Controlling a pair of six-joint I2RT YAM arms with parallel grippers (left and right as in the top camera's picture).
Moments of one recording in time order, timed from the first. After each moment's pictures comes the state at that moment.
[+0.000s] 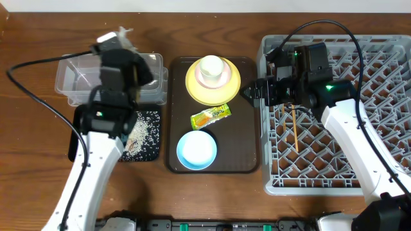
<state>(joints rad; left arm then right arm) -0.12 1.31 1.08 -0.32 -0.27 -0.48 0.24 1.53 1.25 -0.67 -0.51 0.16</state>
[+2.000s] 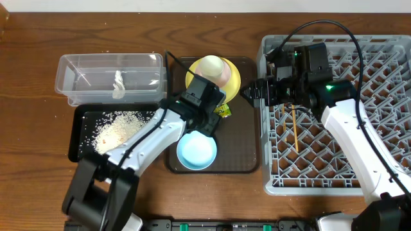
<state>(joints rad) -0.53 1.69 1.07 -0.56 0.16 0.01 0.24 1.53 1.25 -0.67 -0.51 0.16</state>
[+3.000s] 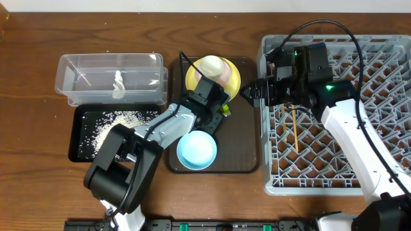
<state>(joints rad) -0.53 1.88 1.07 -0.37 0.12 0.07 0.24 1.53 1.25 -0.67 -0.51 0.16</state>
